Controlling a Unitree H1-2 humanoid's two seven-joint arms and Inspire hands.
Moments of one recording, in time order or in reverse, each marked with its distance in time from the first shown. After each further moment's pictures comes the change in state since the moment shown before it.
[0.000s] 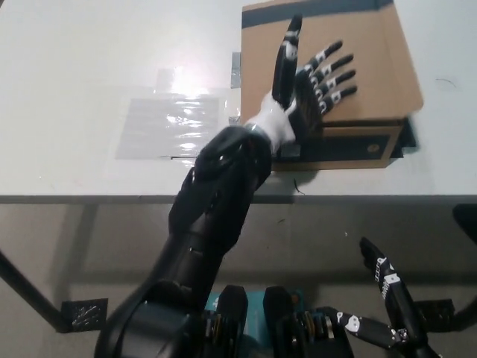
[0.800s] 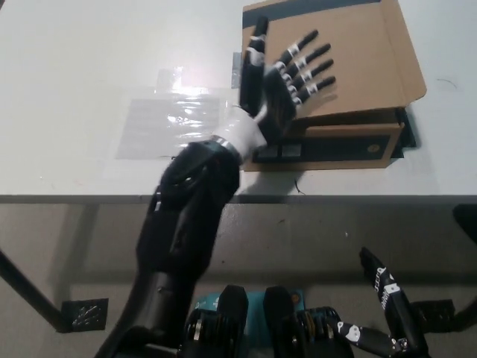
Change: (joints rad) left_arm 0.175 0.052 -0.018 -0.455 0.026 0.057 -0.043; right_arm 0.024 0.003 0.000 0.010 0.009 0.001 0.011
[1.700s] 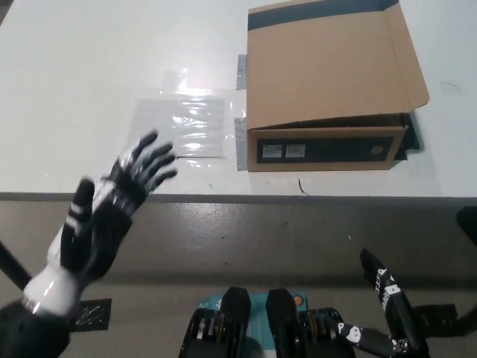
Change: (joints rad) left_arm 0.683 0.365 -0.018 -0.778 0.120 -0.151 -0.084; right_arm 0.004 0.001 -0.005 0.002 0.006 0.000 0.002
